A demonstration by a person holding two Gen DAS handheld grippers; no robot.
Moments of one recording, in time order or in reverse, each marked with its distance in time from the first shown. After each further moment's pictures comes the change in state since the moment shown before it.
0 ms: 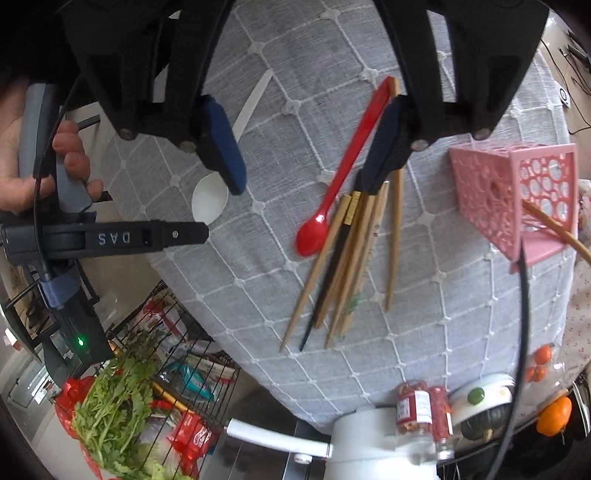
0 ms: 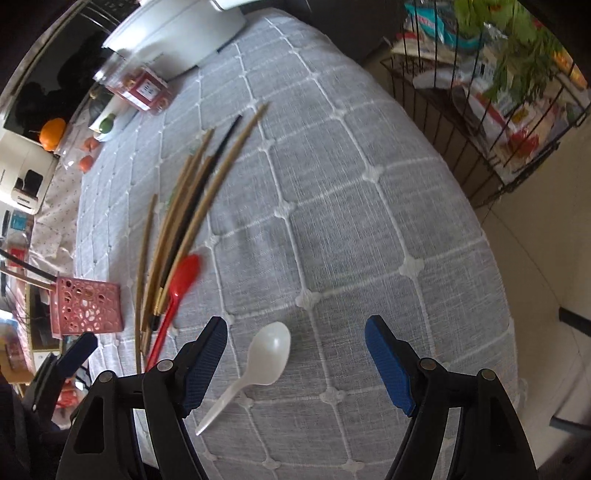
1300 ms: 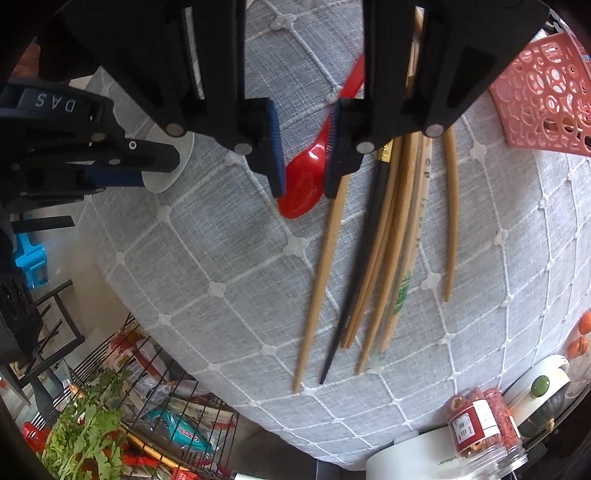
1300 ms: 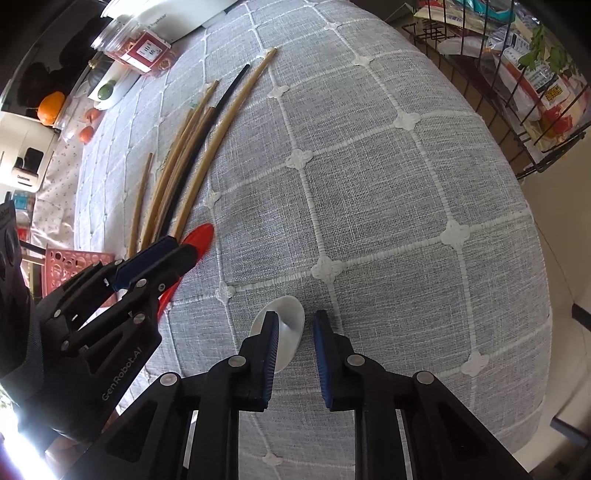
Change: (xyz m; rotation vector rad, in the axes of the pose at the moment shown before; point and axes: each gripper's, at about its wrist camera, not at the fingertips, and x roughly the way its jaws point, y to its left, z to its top) left arm 0.083 -0.025 0.036 0.132 0.106 0.063; right arm 0.027 0.008 -0.007 -0.041 0.097 0.033
